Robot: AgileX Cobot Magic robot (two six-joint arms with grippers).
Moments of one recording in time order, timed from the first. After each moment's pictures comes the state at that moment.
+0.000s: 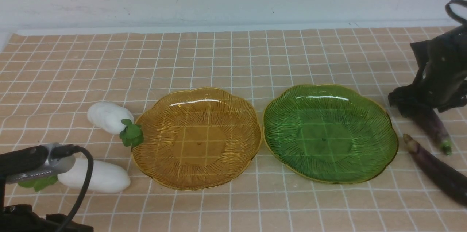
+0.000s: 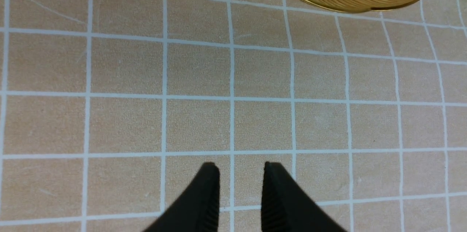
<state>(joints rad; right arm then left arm) 0.02 2.10 -1.46 -0.38 0.78 0.33 -0.11 0.77 -0.49 -0.36 0.82 -0.06</state>
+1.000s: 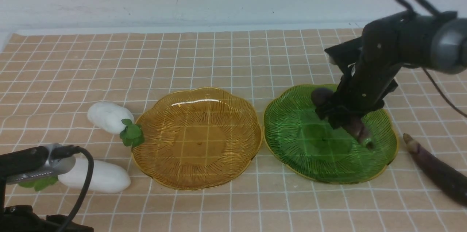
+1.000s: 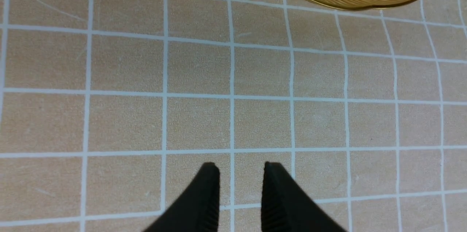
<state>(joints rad) 0.33 2.02 -1.50 -0.10 0.94 0.01 -0.11 0.77 -0.49 -0.36 0.83 -0.06</state>
